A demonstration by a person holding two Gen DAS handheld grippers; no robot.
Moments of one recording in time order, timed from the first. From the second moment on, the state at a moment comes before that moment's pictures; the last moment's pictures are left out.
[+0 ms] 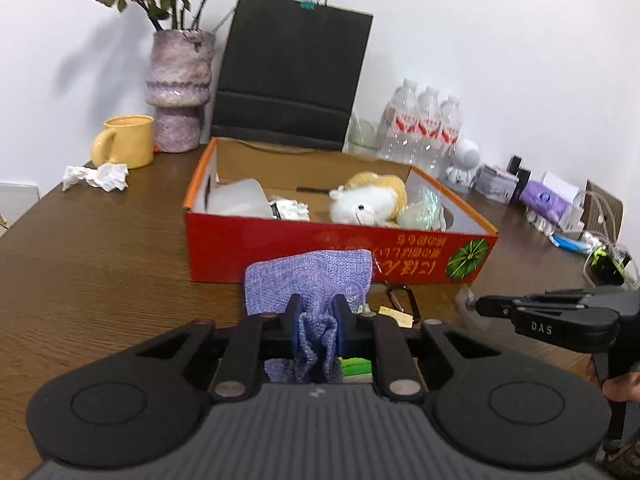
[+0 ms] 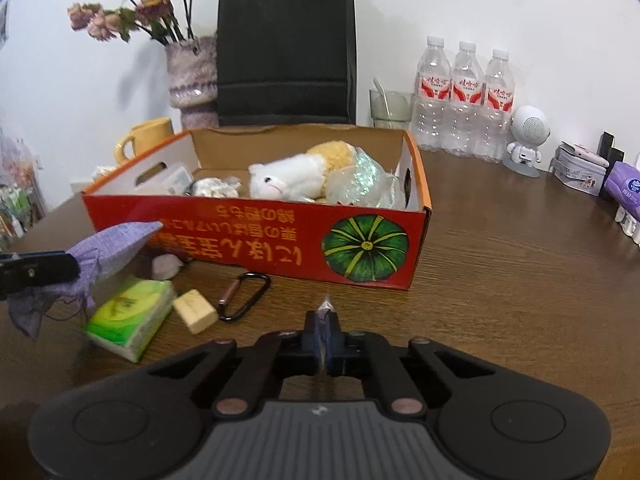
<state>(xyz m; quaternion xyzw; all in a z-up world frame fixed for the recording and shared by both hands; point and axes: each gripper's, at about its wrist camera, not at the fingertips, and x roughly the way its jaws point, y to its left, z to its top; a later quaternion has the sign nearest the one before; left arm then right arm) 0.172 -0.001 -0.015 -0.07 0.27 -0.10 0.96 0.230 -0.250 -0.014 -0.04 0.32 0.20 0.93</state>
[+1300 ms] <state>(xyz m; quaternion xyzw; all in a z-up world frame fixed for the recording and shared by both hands) 0.319 -0.013 0.029 -0.02 0.27 -0.07 0.96 0.329 -0.170 0.037 -0.10 0.31 0.27 0.91</state>
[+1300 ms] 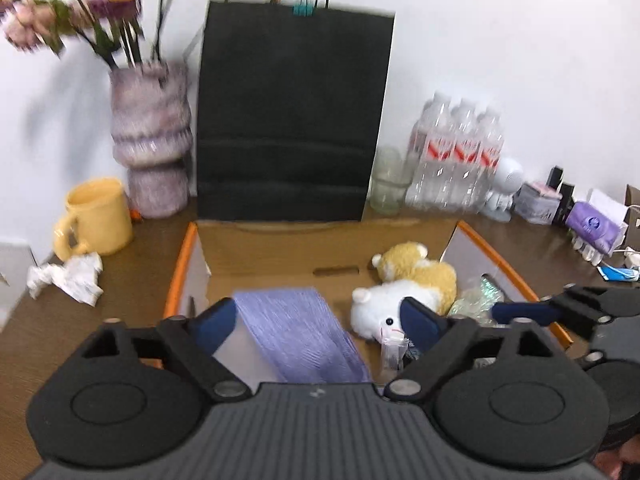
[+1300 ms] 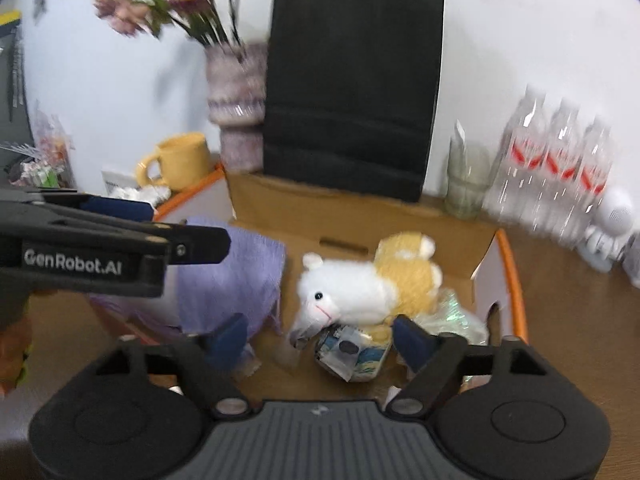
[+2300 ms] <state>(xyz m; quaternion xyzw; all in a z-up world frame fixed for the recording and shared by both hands) 0.213 -0.061 -0.050 0.01 0.35 -0.07 0.94 0.193 -0.235 -0.013 -0.08 0.30 0.25 0.92</state>
